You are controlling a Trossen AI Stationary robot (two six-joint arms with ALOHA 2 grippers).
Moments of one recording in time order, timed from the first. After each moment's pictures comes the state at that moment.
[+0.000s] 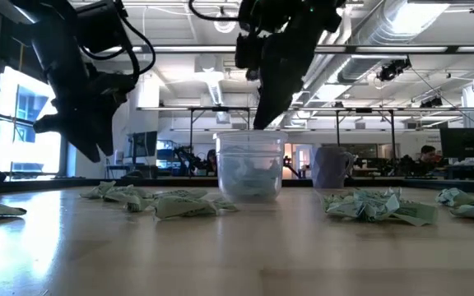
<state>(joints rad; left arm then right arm) 0.11 1.10 0.59 -0.61 -0.11 -0.98 -0.11 1.80 1.37 -0.63 -0.12 -0.02</state>
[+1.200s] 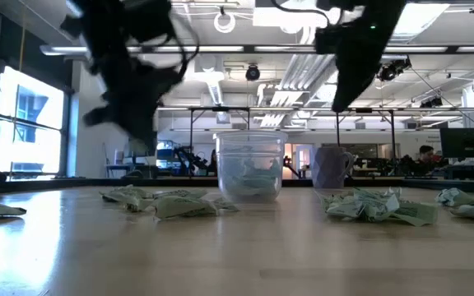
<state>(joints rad) 0.04 1.40 0.84 -0.55 -0.19 -0.95 -0.13 1.32 1.02 -0.80 0.24 0.22</state>
